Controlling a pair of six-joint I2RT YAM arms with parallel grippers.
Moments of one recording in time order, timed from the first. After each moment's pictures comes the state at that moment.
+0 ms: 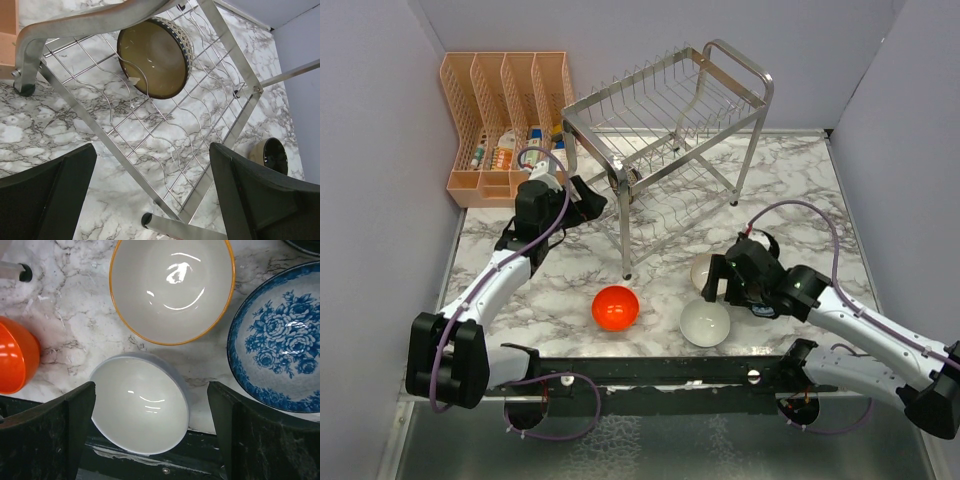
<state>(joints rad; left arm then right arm) -0.22 1.24 0.76 0.10 0.21 -0.60 0.81 0.93 0.73 -0.77 0.21 0.82</state>
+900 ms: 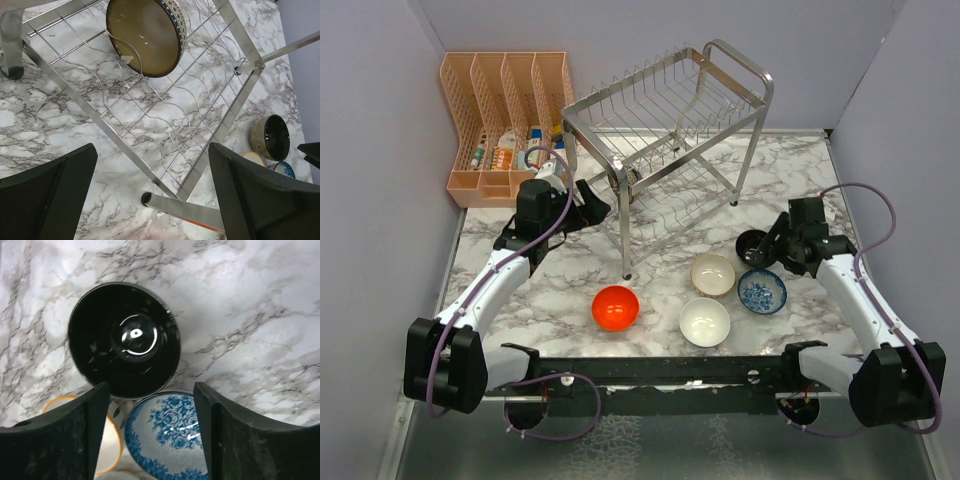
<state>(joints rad) -0.24 1.21 0.80 -0.02 0.25 -0.55 0.13 1.11 0.82 -0.66 0.20 0.65</state>
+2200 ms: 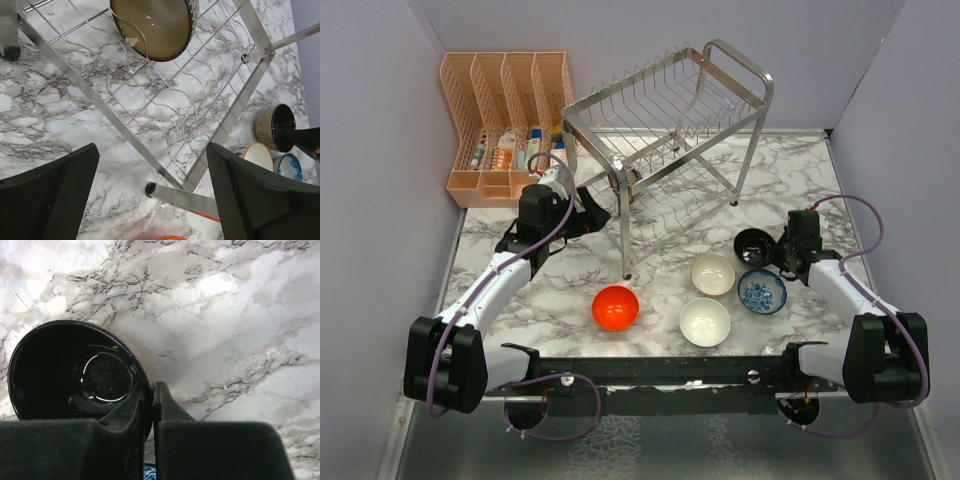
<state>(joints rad) -0.24 1.21 0.76 -0.03 0.27 -0.55 0.02 1.22 0.59 -0.25 0.16 0.56</state>
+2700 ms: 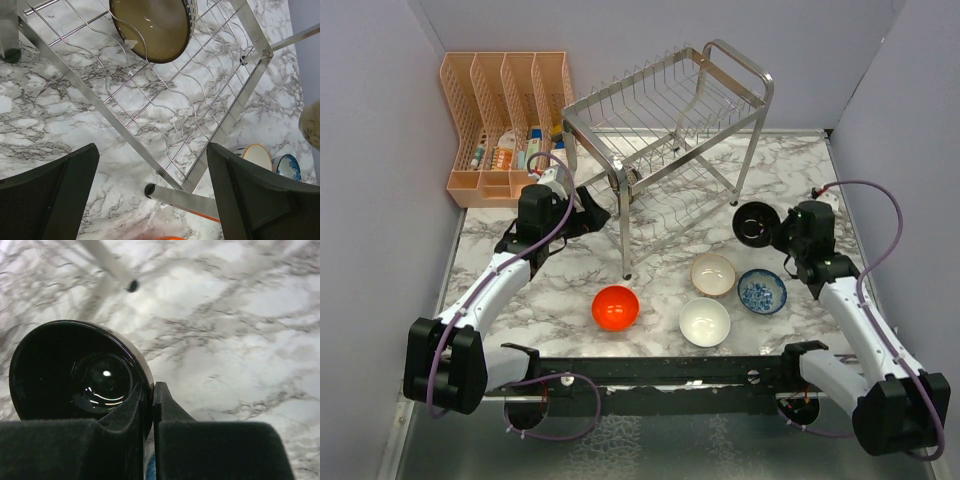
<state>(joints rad) -0.24 1.20 0.75 -0.02 0.27 -0.56 0.12 0.96 0.68 -0.30 0.19 0.50</state>
